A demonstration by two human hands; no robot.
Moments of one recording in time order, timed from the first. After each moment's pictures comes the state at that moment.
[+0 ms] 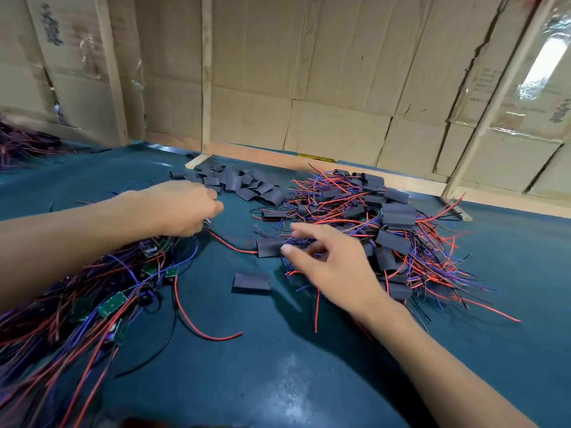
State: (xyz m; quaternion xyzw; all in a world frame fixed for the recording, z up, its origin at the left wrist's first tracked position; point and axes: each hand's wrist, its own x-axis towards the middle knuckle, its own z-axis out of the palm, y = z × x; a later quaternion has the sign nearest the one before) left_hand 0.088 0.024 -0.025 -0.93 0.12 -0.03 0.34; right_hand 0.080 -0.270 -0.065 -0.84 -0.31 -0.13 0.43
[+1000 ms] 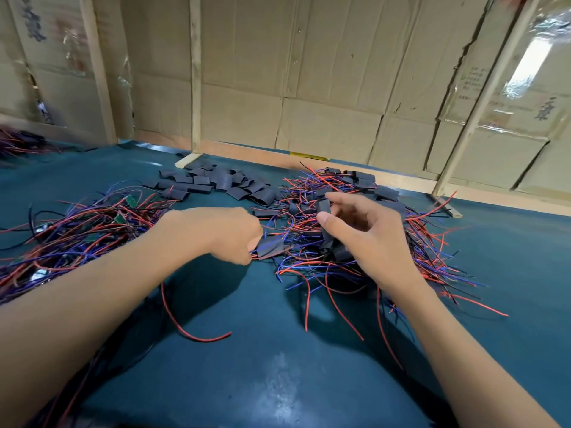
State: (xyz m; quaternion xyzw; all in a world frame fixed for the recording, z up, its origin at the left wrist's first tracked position) left_hand 0.076 -0.076 -0.020 -0.99 0.09 0.08 0.09; right_hand 0.101 -0.311 -0.037 -0.74 -0.29 -0.13 0.59
